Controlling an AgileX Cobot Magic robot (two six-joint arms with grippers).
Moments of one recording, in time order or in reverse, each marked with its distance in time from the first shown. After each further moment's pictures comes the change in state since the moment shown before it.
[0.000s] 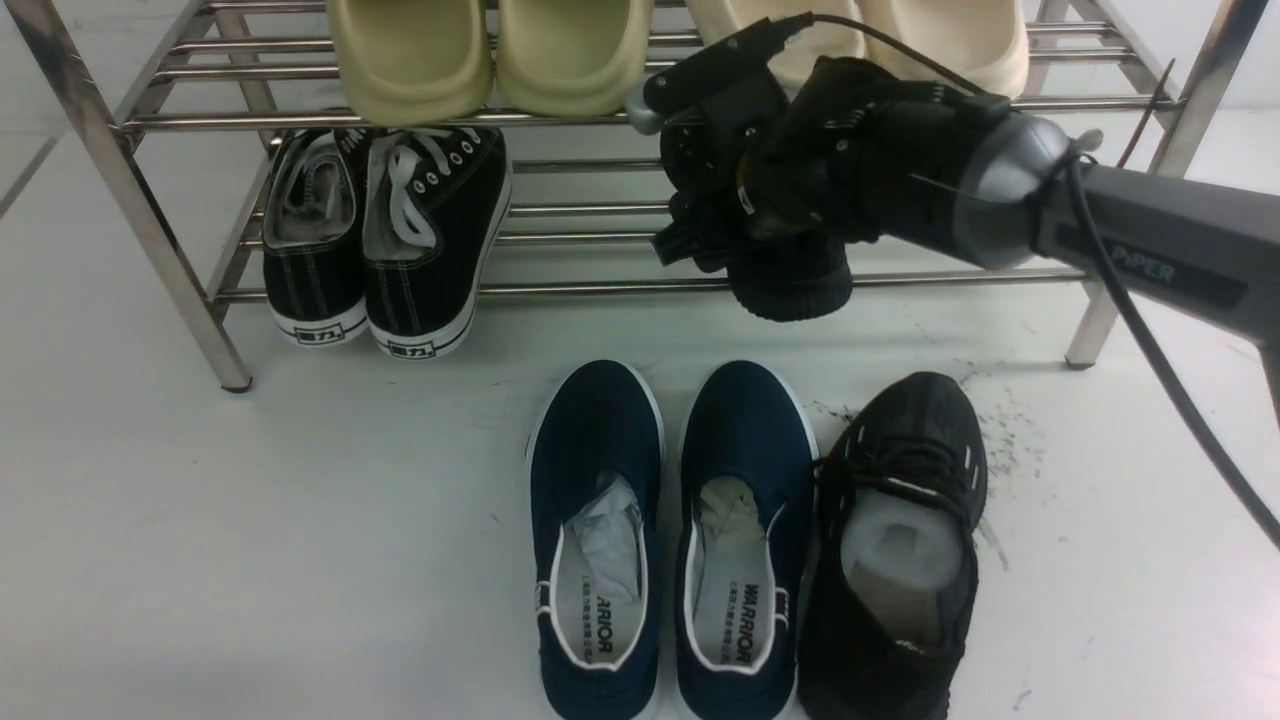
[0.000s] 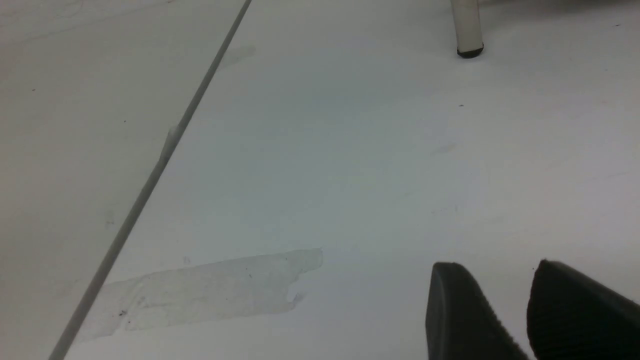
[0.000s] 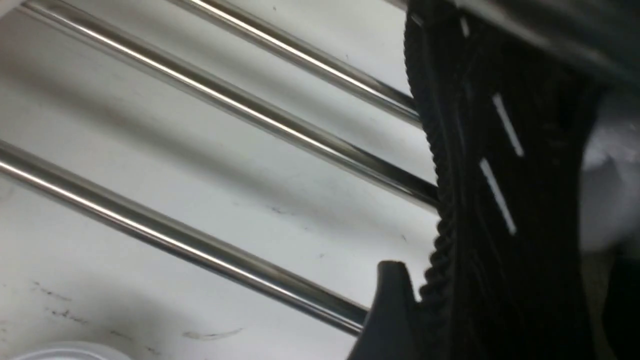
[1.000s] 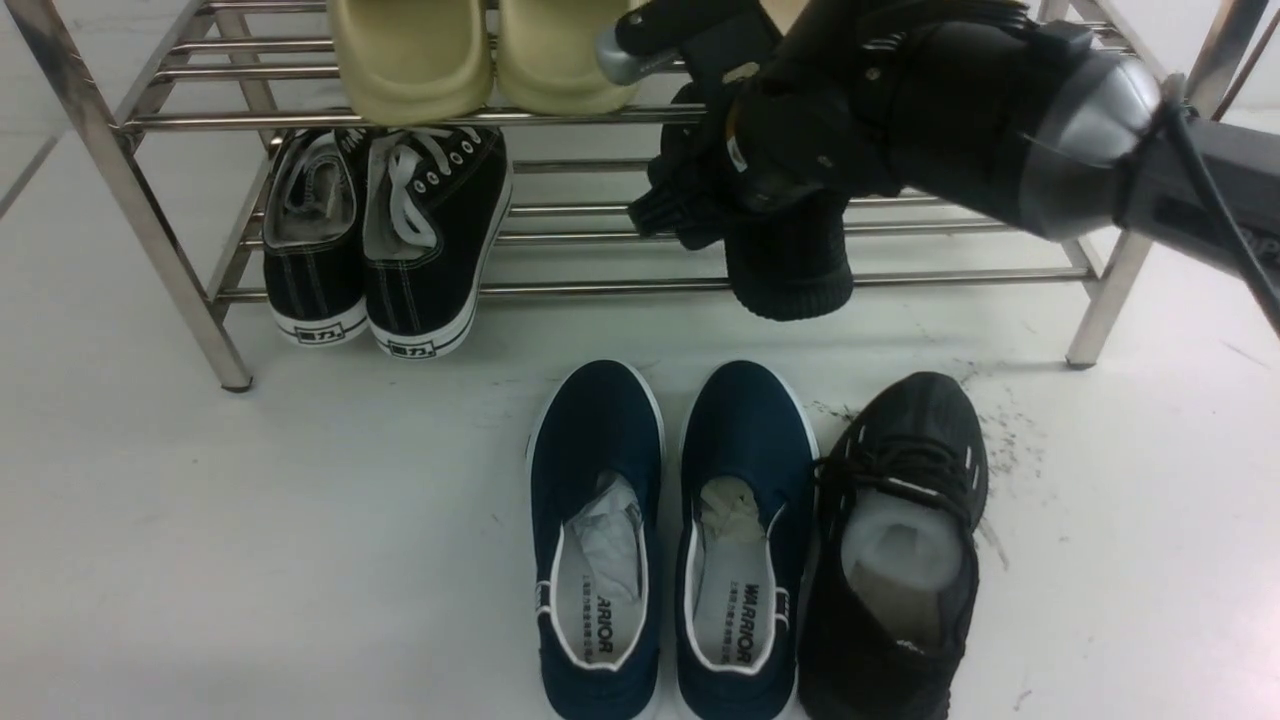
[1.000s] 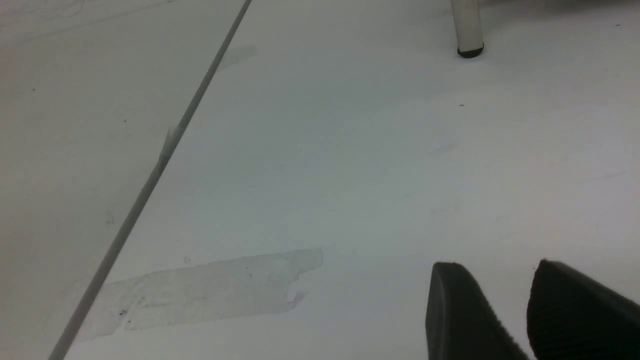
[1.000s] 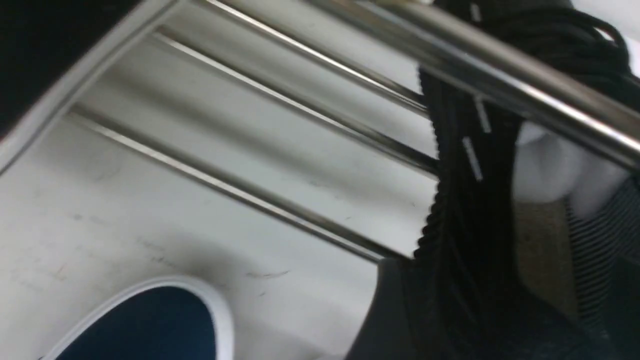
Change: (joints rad) right arm 0.063 -0.143 0.009 0.060 0.154 -0.010; left arm 0.000 0.000 0.000 0.000 0.000 0.000
